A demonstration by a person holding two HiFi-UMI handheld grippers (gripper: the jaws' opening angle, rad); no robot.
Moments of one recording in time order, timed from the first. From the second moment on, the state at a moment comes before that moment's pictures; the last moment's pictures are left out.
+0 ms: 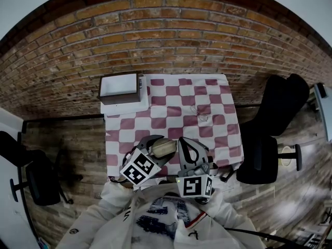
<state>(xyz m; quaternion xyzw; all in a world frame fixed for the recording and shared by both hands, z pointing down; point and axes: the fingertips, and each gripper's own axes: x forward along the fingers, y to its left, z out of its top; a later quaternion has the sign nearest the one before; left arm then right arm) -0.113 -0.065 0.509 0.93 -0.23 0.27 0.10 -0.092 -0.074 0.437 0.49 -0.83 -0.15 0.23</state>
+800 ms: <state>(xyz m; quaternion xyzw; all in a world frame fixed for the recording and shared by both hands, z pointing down) -0.108 -0.062 0.530 0.92 -0.21 0.32 0.10 -0.092 -0.068 0.437 0.49 -0.83 -0.15 0.24</state>
